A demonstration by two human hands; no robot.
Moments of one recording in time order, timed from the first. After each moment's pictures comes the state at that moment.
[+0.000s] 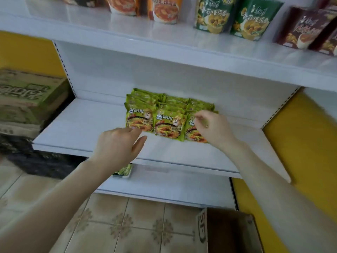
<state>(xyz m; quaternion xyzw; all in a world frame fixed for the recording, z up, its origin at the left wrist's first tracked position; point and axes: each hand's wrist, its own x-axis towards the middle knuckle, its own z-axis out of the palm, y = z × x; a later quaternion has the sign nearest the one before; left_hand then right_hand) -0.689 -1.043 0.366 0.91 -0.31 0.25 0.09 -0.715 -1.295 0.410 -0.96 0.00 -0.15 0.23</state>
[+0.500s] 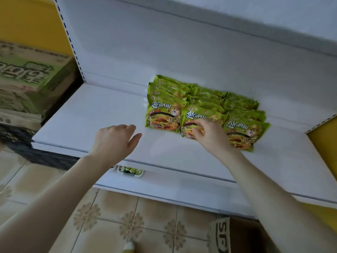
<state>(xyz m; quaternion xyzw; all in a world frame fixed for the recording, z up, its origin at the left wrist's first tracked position) -0.546 -0.967 0.260 0.96 -0.23 0.14 0.07 -0.569 -1.226 0.285 -0.98 0.03 -0.05 0.19</state>
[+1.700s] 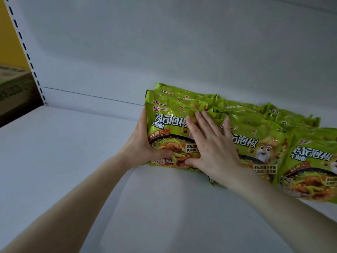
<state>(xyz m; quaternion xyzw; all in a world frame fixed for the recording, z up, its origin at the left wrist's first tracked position) -0.327 -1.050 0.095 0.79 -0.28 0.01 0.54 -0.412 -1.233 0.130 -0.94 -0.06 -0.28 -0.19</state>
